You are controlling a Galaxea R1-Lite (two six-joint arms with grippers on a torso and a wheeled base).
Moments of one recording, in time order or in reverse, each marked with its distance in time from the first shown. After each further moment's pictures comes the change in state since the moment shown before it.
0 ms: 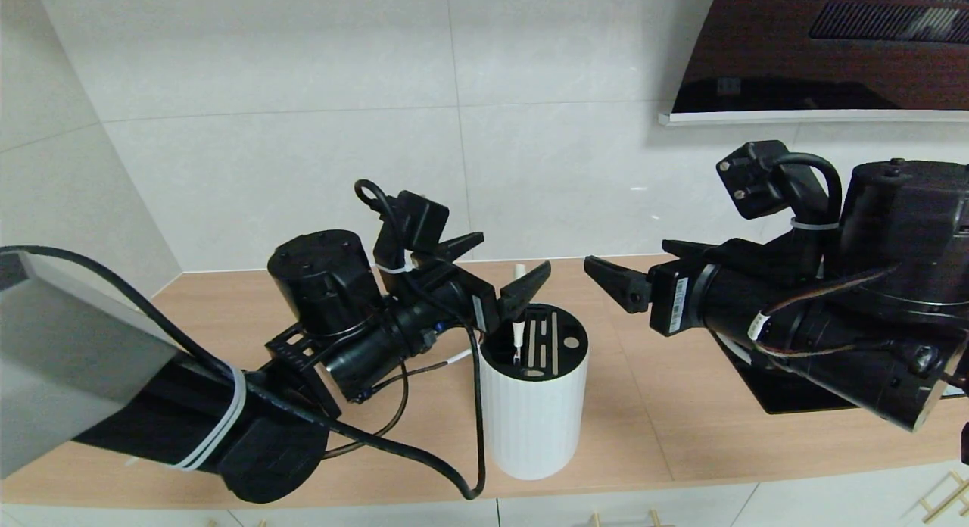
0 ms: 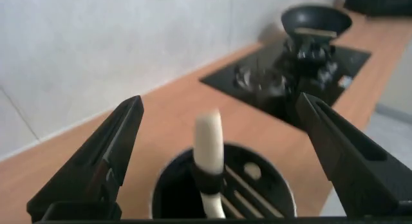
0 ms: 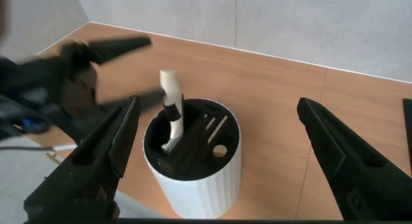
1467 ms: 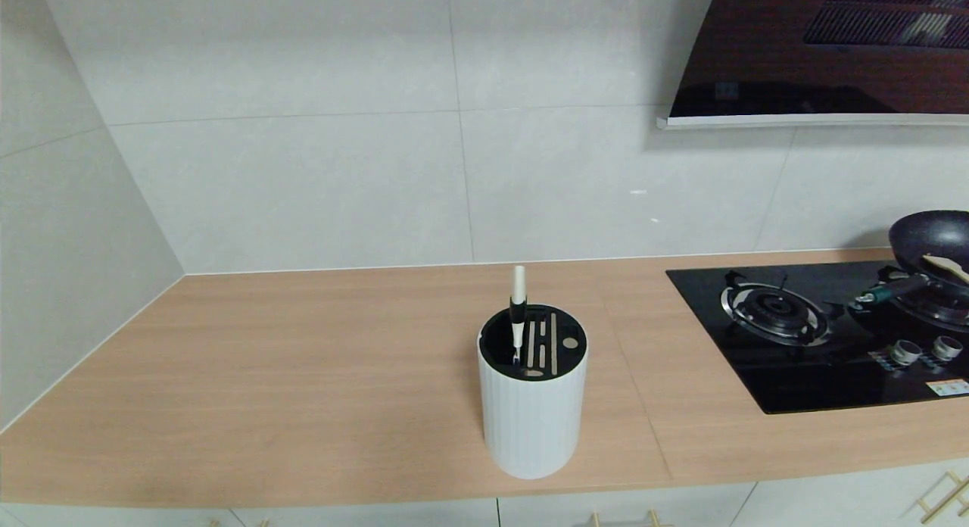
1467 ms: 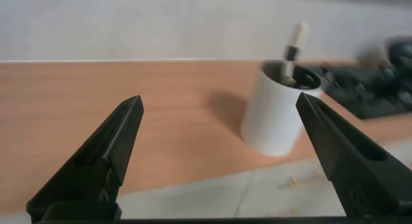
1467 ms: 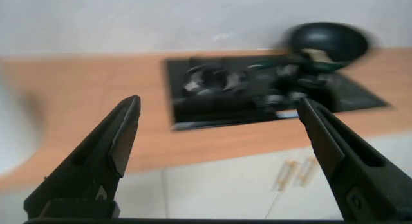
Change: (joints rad) left arm 0.416 -1.730 0.664 1.027 0.169 -0.124; right arm -0.587 -1.408 0.585 0.654 -0.169 -0.205
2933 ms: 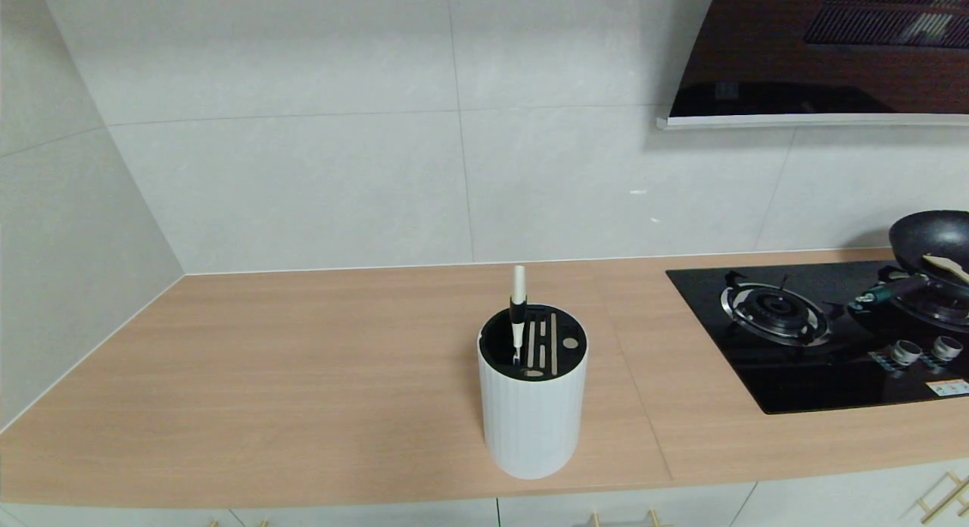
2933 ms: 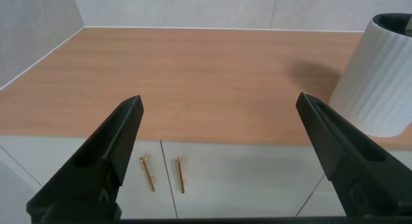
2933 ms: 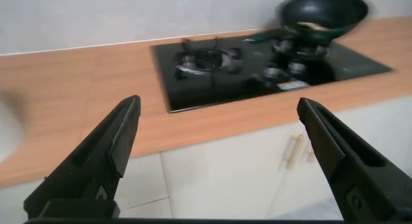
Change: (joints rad) left arm 0.167 -0.211 0.117 0.250 0.074 0.145; right arm -0.169 -0.151 0.252 -0.062 0.257 0.072
